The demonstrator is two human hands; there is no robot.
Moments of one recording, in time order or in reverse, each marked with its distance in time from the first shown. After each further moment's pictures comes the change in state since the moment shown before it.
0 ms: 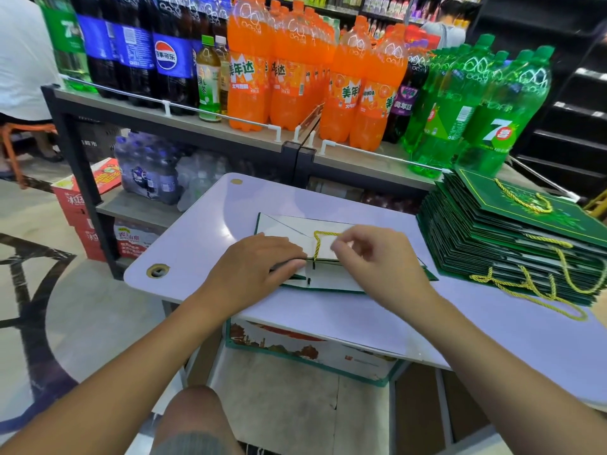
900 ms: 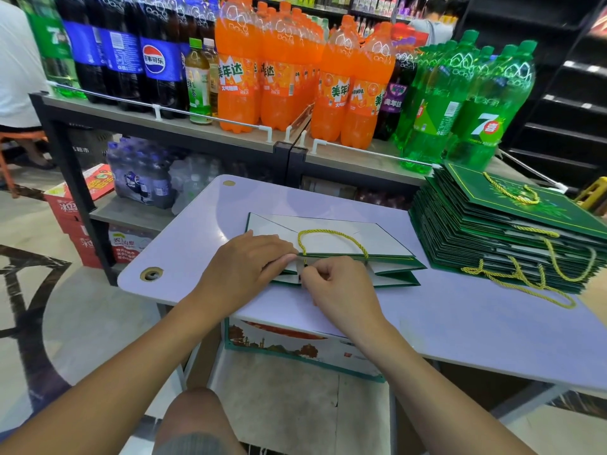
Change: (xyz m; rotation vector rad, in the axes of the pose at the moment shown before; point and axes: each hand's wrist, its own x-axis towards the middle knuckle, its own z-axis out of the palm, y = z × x) left_hand -0.001 -0.002 0.003 0.073 0.064 0.019; right_hand -0.023 -0.012 0.058 0.174 -0.029 0.244
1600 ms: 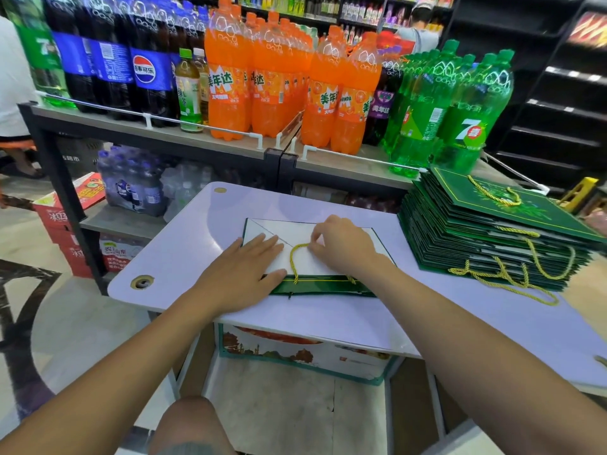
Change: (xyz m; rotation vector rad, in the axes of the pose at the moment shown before) left_hand 0.014 -0.006 0.007 0.148 -0.662 -0.239; right_hand 0.106 0.035 -0.025 -0.710 -0.169 -0.081
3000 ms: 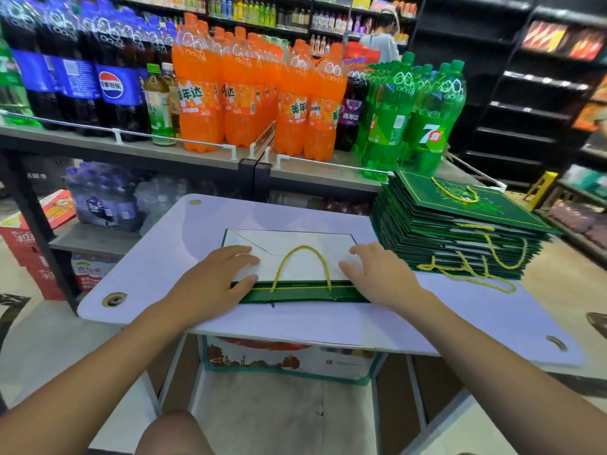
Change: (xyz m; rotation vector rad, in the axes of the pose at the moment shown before) left_hand -0.010 -0.002 -0.005 -0.198 0.136 -0.003; right_hand -0.083 0.089 -0.003 0.020 0.047 0.149
